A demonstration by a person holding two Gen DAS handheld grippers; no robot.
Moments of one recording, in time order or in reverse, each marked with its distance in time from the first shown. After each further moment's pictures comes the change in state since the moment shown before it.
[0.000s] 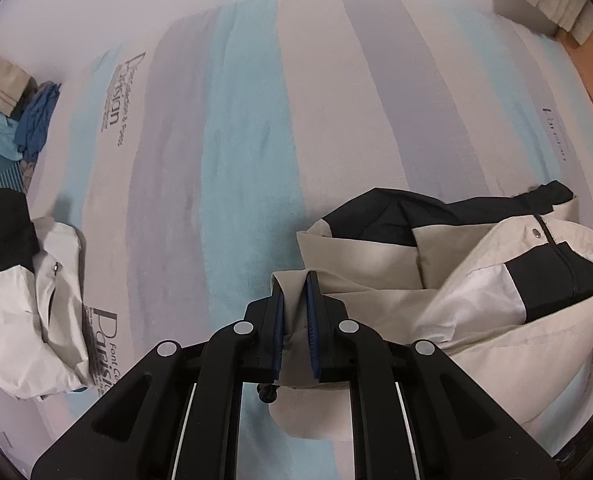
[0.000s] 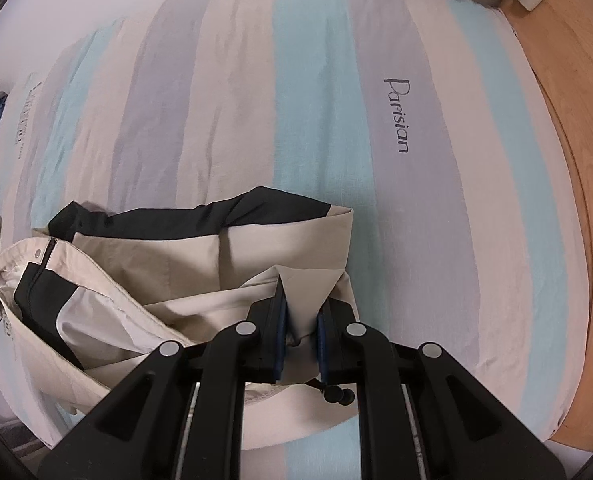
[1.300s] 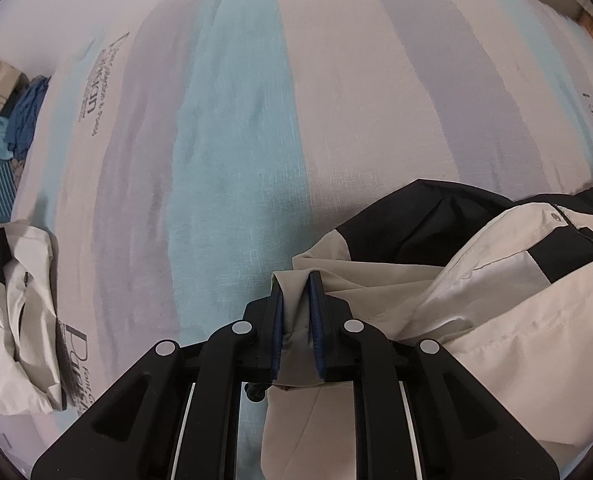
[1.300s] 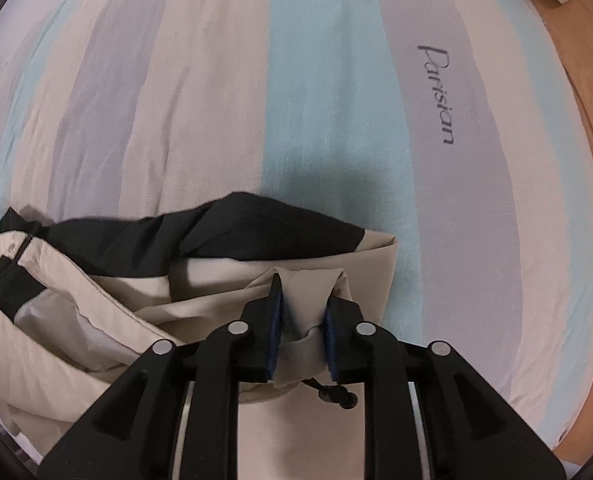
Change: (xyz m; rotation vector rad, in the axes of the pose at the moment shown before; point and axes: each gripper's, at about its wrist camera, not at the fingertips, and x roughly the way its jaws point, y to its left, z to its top) left arm 0.102 -0.010 0.011 0.005 0.014 0.061; right arm 0.109 0.011 0.035 -0.016 0.051 -0.040
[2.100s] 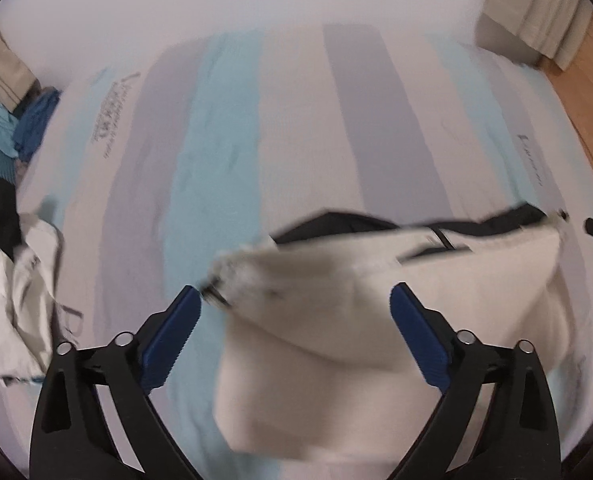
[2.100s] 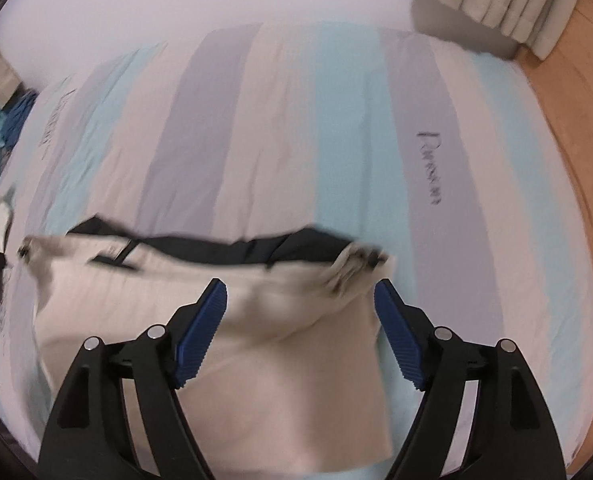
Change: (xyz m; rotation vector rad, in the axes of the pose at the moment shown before) left arm -0.115 -0.037 -0.048 -0.059 -0.163 -0.128; right arm -0.113 0.023 -0.059 -0.062 -0.259 0.096
